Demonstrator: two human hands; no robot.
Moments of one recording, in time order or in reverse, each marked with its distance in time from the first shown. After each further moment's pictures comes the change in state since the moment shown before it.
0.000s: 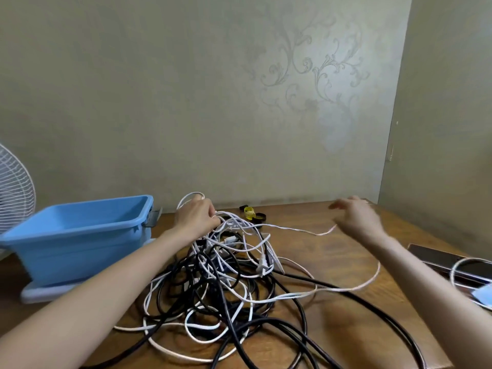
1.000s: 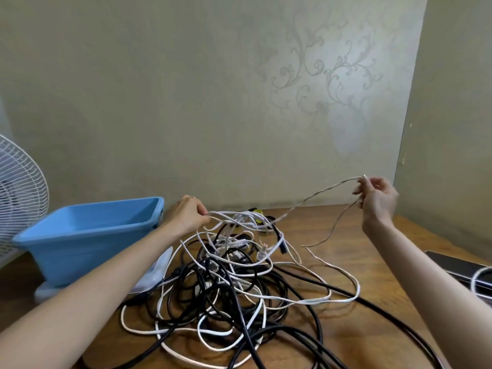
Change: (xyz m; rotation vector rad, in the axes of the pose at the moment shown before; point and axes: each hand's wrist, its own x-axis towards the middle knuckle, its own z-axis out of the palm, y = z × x) left_hand -0.001 -0.035 -0.024 -0.135 -0.029 -0.123; right_hand 0.025 -0.025 -0.008 1.234 0.469 0.242
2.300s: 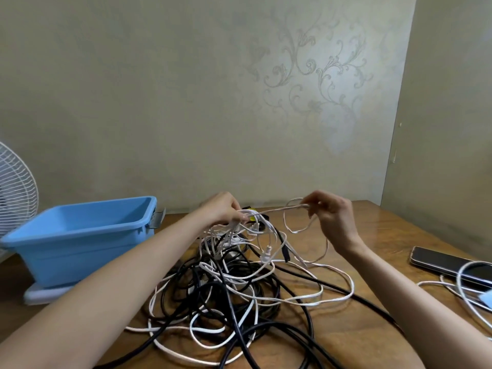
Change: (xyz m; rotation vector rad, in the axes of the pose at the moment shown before) left_hand 0.017 0.071 0.019 -0.055 -0.355 0.133; right_hand -0.061 0.006 0.010 -0.328 -0.469 -0.565
